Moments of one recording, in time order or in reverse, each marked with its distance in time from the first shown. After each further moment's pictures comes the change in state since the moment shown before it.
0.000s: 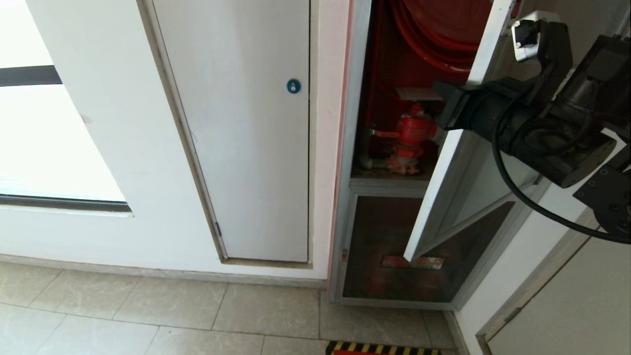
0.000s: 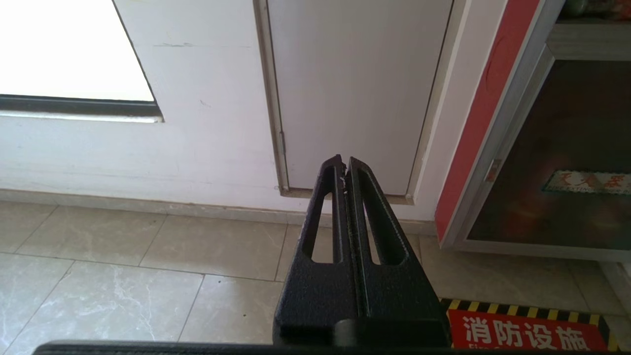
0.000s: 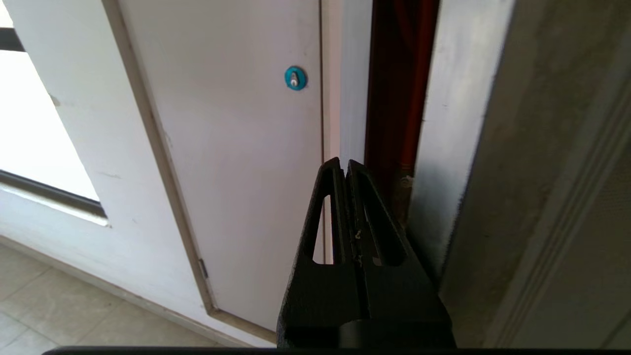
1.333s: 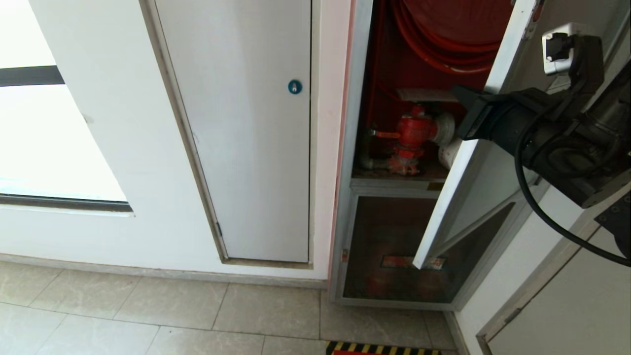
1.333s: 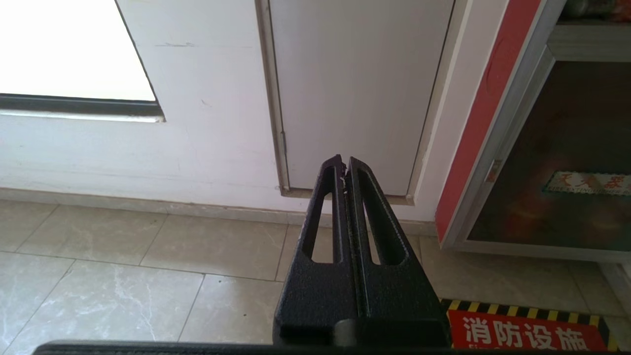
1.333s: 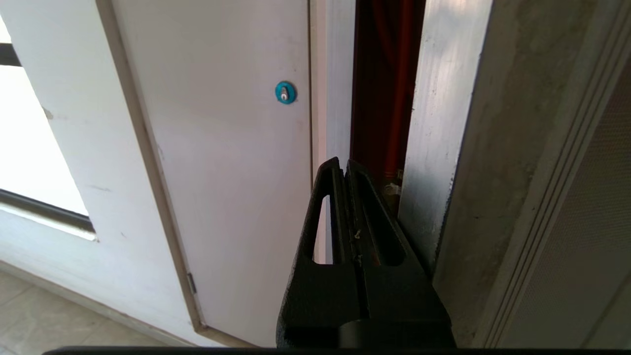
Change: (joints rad) left arm 0.000 0.000 0.000 0.000 0.000 0.000; right arm -0.080 -0.060 0.157 -0.135 -0.029 0.005
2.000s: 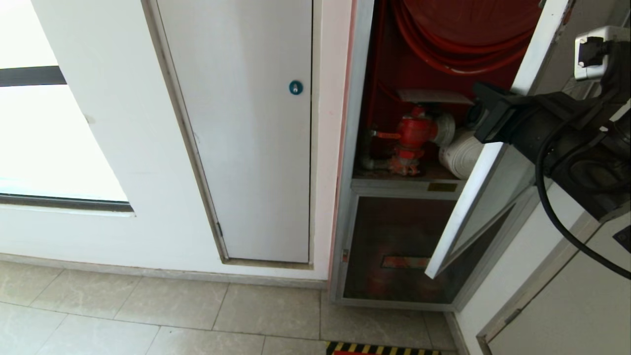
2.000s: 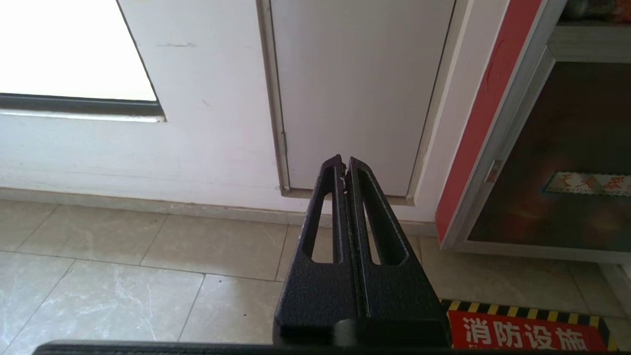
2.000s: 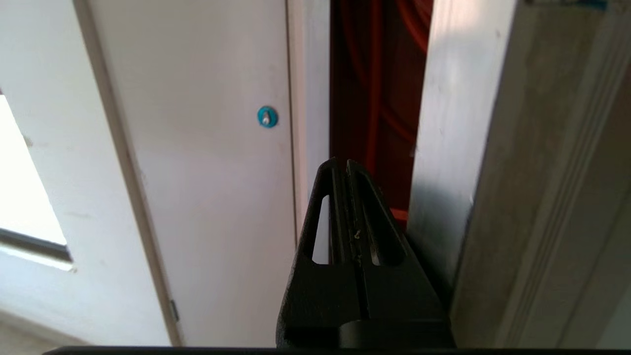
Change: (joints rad) left arm 0.000 0.000 0.000 0.000 0.000 0.000; right arm -0.051 -0.047 0.103 -0.126 -0.044 0.001
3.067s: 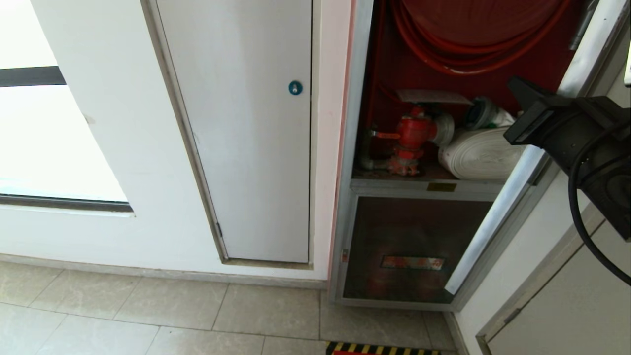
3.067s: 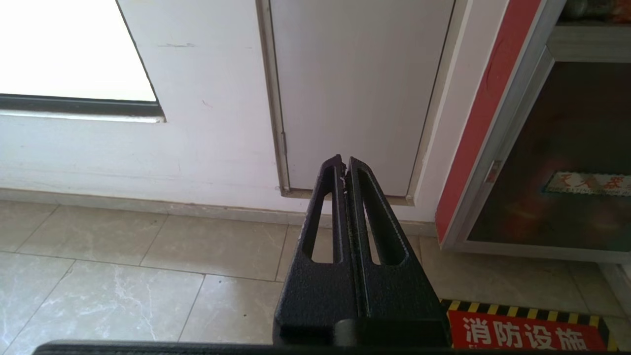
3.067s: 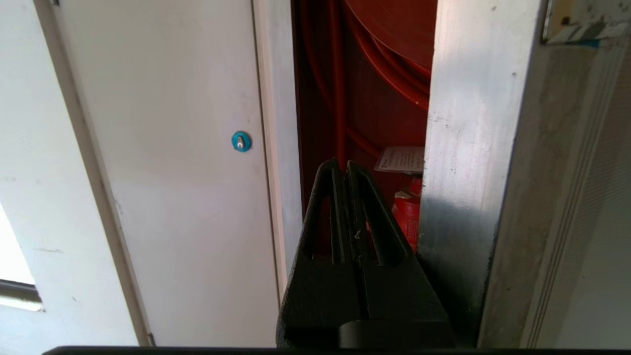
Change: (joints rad) left arm 0.000 0.000 0.000 0.000 0.000 0.000; right arm -0.002 -0.065 0.114 -0.122 -0.071 -0.006
